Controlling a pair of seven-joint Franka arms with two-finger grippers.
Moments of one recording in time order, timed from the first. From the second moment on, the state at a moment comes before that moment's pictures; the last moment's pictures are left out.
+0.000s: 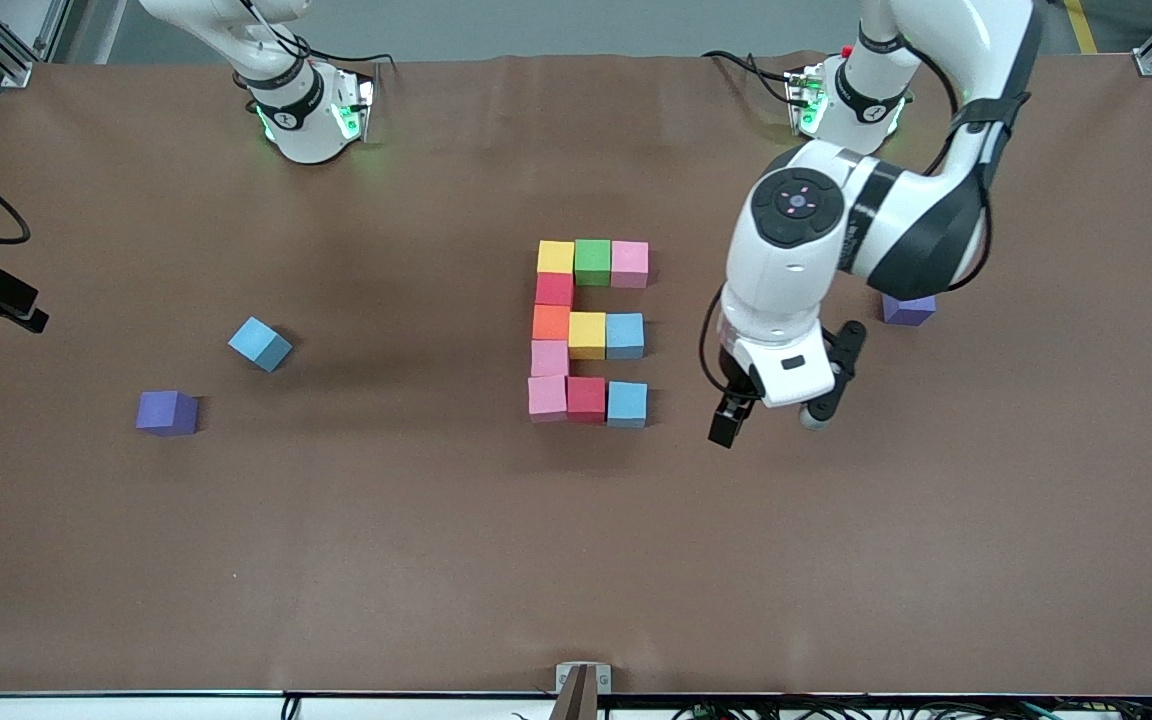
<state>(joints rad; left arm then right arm) -0.39 0.43 -0.14 -1.46 0.24 1.99 -1.55 0.01 0.08 -0.11 -1.50 0.00 1.66 -0.01</state>
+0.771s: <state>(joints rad) -0.21 0.19 -0.18 -1.43 0.16 1.65 -0.71 0.01 0.08 -0.10 -1.50 0.00 1.63 -0.01</state>
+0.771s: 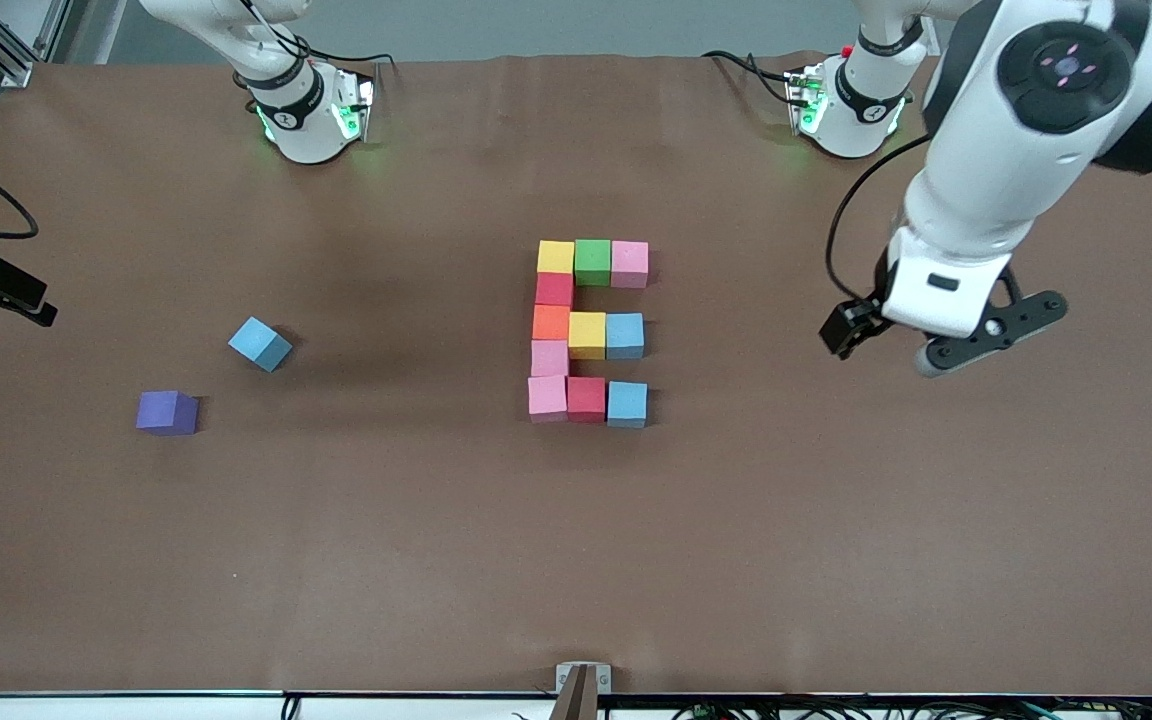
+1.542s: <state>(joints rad) -0.01 -0.05 -0.02 -1.52 0.06 1.46 0.02 0.01 0.07 -0.09 -1.50 0.00 1.64 -0.01</state>
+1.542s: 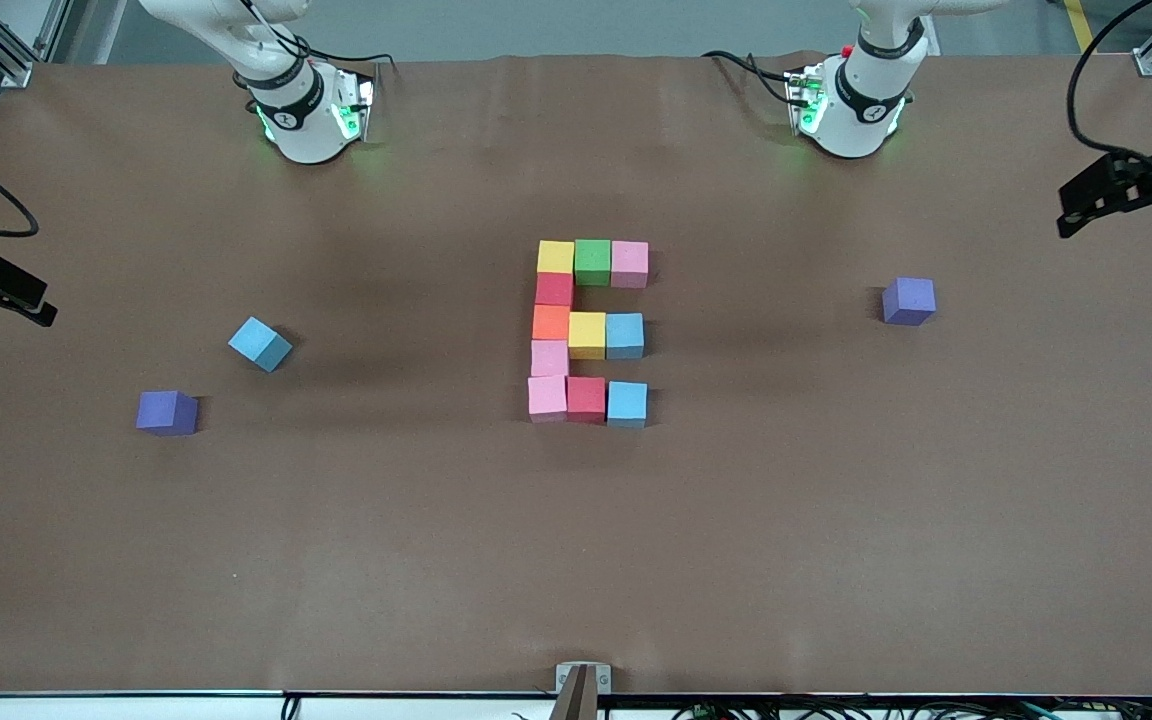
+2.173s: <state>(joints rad) -0.01 -0.08 -0.03 -1.55 0.05 1.46 0.02 0.03 0.06 -0.09 -1.50 0.00 1.64 -0.01</state>
